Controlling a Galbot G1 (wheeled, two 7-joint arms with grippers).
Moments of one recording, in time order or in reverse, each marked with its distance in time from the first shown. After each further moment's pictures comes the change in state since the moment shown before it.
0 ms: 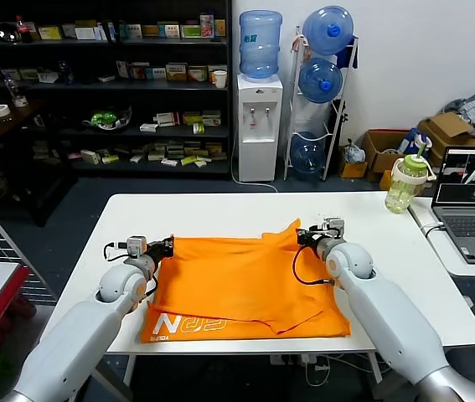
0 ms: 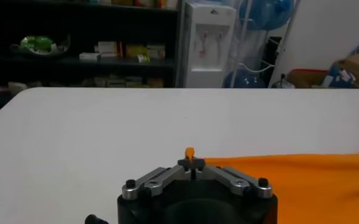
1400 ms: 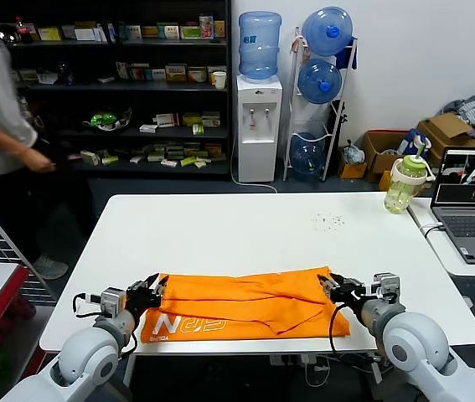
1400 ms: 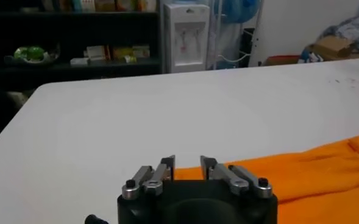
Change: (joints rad) left arm 0.455 0.206 -0.146 -0.502 0.017 0.011 -0.105; right arm -0.569 -0.283 0.266 0.677 0.178 -0.067 0.194
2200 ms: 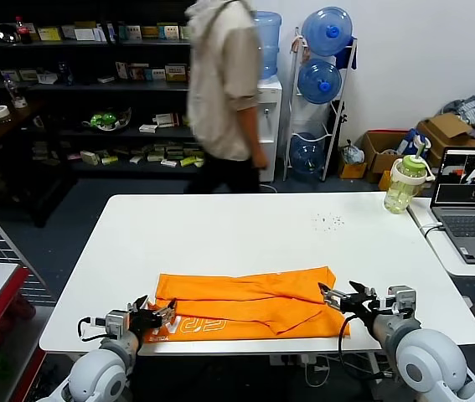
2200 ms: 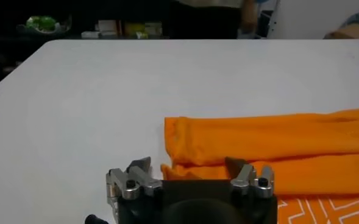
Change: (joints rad) left arm 0.065 -0.105 -0.006 0.104 0.061 -0.064 0.007; right arm -0.132 0.021 0.106 0.063 -0.027 0.010 -0.012
